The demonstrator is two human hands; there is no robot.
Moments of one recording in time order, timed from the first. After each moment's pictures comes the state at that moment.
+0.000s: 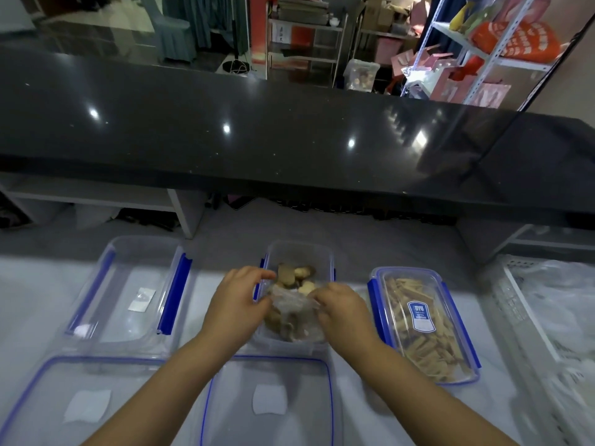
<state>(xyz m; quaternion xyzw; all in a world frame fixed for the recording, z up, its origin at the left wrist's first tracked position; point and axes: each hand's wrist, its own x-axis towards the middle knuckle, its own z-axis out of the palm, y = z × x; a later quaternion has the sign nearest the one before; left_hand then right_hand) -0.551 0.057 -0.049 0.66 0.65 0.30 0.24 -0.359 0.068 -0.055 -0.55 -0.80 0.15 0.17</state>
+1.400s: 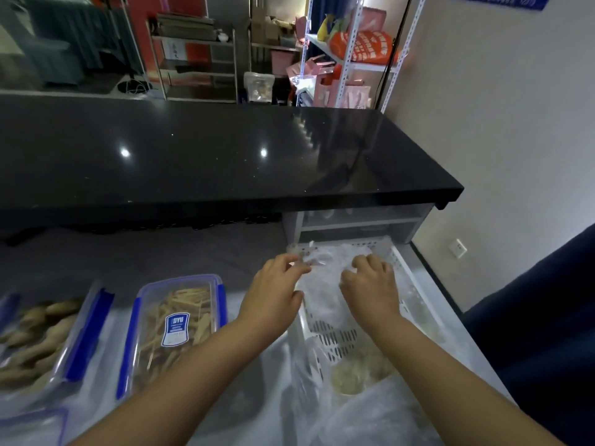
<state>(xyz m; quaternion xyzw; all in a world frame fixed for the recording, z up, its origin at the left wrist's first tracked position) -0.100 0.093 -0.016 0.82 0.49 0.24 0.18 0.086 0.082 -0.026 -0.71 -0.69 -0.14 0.01</state>
